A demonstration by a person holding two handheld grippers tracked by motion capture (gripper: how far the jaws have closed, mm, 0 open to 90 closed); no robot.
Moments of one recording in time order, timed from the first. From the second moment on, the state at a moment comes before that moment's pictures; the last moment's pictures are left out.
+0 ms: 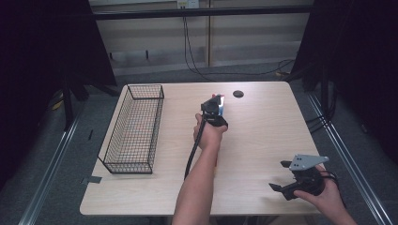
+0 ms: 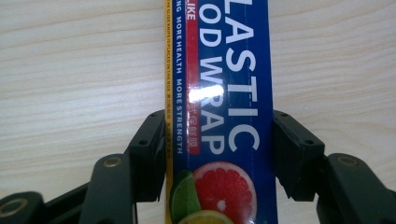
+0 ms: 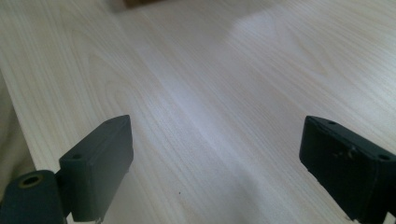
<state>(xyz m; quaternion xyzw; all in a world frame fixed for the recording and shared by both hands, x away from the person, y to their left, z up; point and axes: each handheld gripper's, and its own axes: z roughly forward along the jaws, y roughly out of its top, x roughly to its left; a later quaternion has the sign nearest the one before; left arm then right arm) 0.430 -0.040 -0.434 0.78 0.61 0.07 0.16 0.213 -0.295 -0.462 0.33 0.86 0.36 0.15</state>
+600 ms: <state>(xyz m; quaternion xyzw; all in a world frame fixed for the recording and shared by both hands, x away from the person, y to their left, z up) 0.431 -0.017 -0.409 0.78 0.61 0.06 0.16 0.214 -0.296 -0.461 0.33 0.86 0.37 0.14</state>
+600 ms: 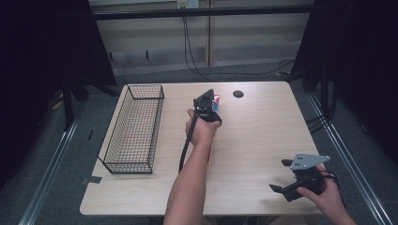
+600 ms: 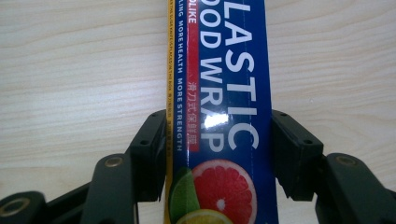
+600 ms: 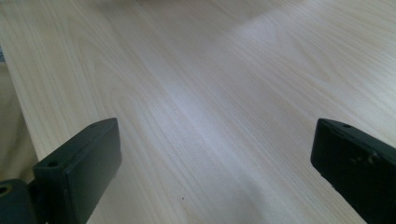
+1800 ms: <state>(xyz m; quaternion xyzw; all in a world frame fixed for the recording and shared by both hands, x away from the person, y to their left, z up) 0.432 0.027 -0.375 0.75 0.64 0.06 0.16 0.214 -0.295 -0.461 0.33 0.86 0.37 0.14</state>
